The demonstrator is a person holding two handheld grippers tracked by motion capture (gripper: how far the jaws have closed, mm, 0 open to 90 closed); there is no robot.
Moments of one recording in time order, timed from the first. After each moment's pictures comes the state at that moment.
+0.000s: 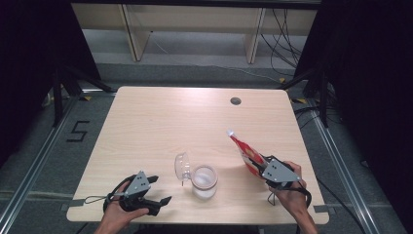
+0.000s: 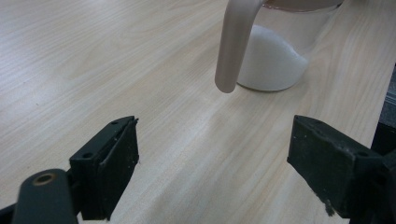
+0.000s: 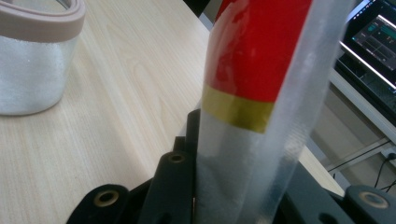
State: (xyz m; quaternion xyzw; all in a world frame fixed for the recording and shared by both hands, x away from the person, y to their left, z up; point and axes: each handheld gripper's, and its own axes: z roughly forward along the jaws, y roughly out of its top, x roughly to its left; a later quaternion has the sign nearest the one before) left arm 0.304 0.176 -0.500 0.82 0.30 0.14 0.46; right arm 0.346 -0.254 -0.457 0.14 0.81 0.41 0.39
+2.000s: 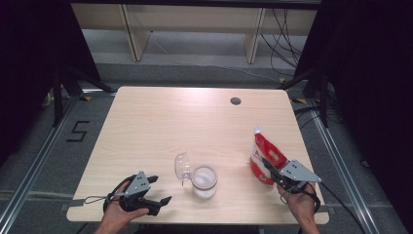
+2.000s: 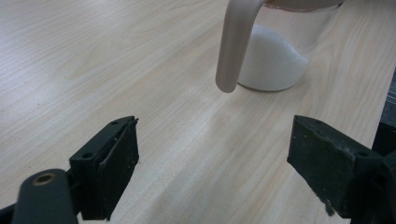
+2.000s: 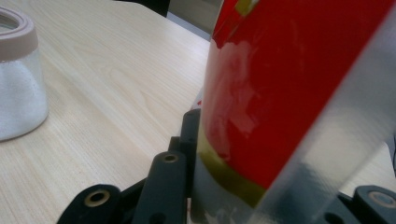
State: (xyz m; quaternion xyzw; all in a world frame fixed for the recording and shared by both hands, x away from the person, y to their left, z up) left arm 0.305 0.177 -0.500 0.83 0.29 0.14 0.46; right arm 0.337 -0.289 -0.468 0.27 0.76 0.46 0.36
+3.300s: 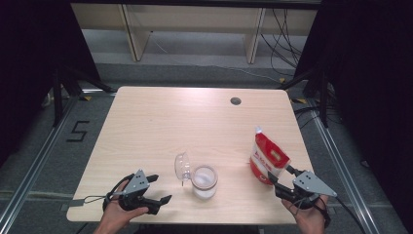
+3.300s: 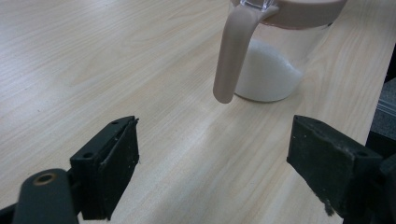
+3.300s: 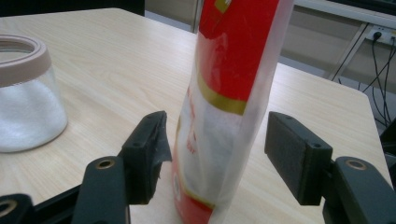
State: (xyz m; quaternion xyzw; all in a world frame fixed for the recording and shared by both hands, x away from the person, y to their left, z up) left arm 0.306 0.178 -0.494 0.82 0.29 0.13 0.47; right arm 0.293 -0.298 -0.461 0.38 0.73 0.47 0.32
